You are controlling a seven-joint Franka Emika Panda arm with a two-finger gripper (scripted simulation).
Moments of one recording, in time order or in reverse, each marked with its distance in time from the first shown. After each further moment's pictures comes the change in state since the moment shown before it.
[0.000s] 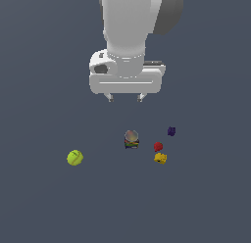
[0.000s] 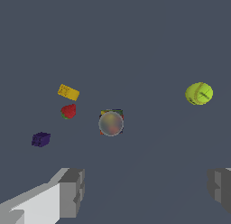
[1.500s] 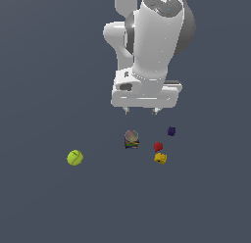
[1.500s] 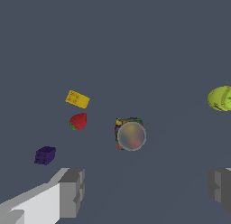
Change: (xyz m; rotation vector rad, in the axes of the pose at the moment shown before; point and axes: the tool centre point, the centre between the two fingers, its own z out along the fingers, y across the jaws) arm 0.016 -0.054 0.046 -0.034 0.028 0.020
